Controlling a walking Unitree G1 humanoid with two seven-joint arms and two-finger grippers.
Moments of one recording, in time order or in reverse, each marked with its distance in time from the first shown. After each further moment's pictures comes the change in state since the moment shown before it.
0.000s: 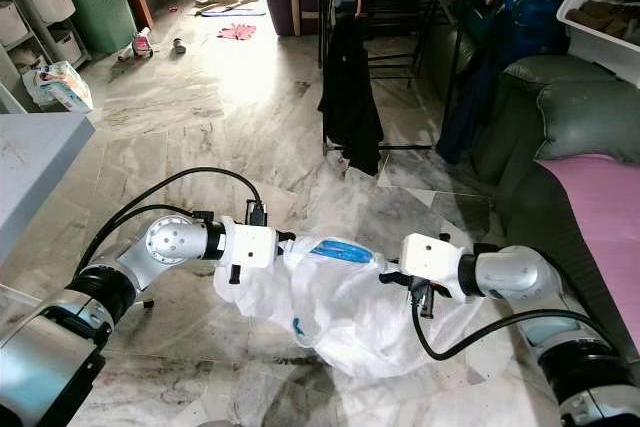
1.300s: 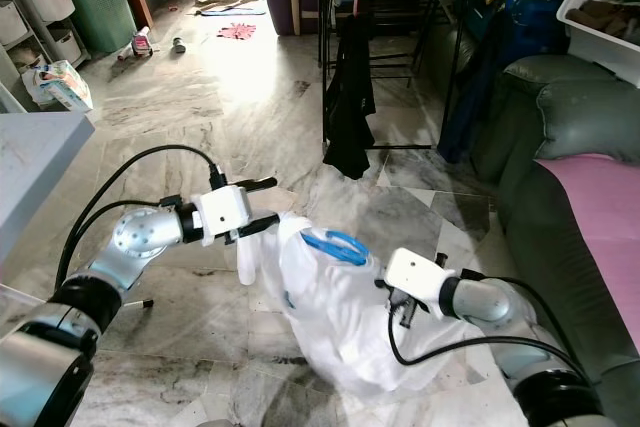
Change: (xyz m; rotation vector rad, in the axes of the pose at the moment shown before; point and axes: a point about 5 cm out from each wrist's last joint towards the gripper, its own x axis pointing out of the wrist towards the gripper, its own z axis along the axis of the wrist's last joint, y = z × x) left arm -0.030 0.015 -0.005 -0.166 -0.138 0.350; right arm 0.028 0.023 -0.015 0.129 0.079 -0.218
